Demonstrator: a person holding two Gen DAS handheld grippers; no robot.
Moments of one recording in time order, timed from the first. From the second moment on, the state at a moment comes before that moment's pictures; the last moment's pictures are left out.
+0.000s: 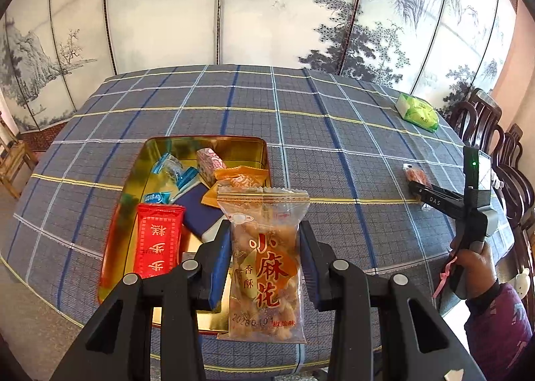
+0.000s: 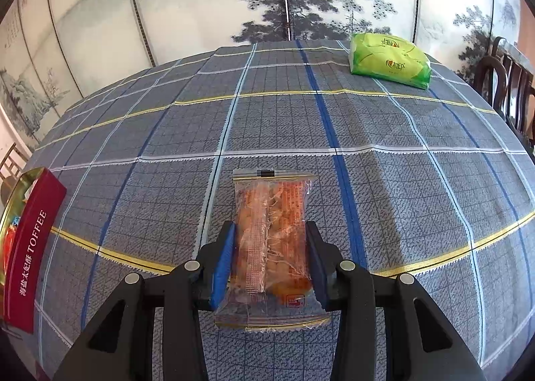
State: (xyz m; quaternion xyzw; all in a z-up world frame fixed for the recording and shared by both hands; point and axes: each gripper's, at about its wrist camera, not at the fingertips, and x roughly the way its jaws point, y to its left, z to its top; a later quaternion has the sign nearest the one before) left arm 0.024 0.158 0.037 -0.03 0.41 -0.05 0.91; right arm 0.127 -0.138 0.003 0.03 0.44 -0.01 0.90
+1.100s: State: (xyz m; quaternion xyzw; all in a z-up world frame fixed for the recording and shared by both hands) left arm 0.033 0.219 0.002 -0.03 0.43 0.02 0.90; right arm 0.126 -0.138 0.003 0.03 0.44 -0.01 0.90
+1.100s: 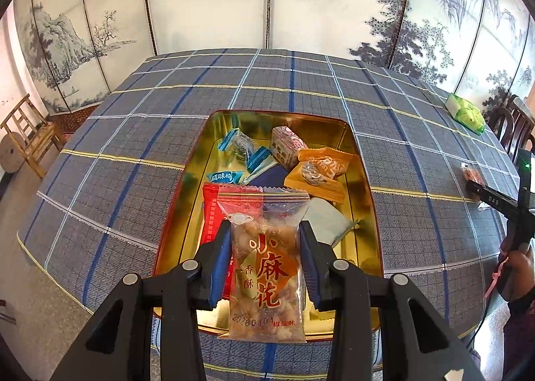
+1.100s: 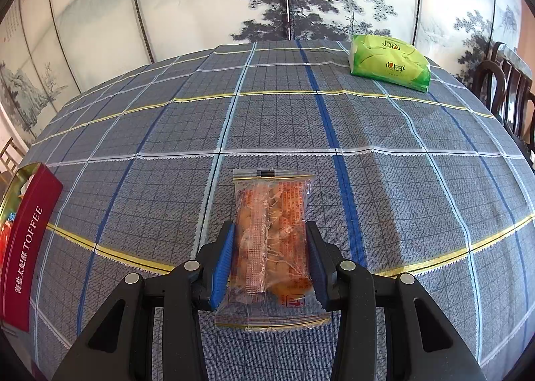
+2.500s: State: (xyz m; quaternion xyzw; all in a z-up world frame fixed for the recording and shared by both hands) left arm 0.130 0.246 0.012 -0.02 0.44 0.02 0.90; right arm 0.126 -0.136 0.003 0.03 0.44 -0.01 0.90
